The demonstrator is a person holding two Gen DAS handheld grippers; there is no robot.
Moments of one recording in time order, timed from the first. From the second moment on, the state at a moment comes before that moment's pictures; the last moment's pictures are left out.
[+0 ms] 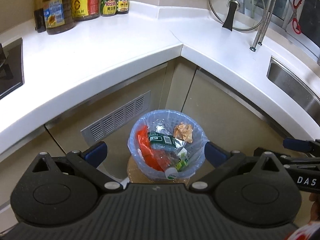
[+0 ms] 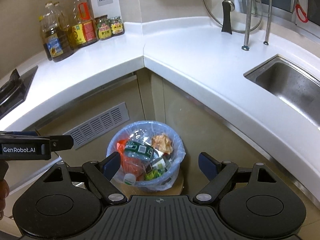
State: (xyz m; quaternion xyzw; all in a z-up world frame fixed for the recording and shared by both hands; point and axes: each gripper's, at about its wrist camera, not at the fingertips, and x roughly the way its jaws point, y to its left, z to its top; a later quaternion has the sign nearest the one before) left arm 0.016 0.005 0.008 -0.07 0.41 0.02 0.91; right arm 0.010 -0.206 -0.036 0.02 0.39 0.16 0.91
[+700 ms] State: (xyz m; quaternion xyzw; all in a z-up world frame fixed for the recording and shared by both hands) left arm 0.014 0.001 0.009 -0.07 0.41 0.03 0.91; right arm 0.014 -0.210 -0.034 0.02 0.39 0.17 0.91
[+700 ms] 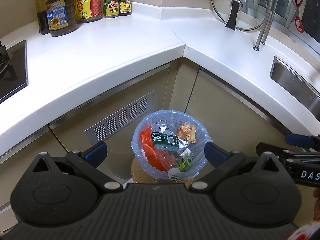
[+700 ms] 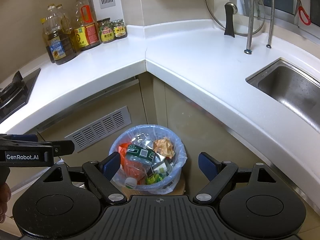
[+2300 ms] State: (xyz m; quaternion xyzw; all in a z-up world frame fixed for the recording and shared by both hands) left arm 0.012 0.003 0.012 -0.07 0.40 0.02 0.91; right arm 0.013 -0.207 -0.033 0.02 0.39 0.17 0.91
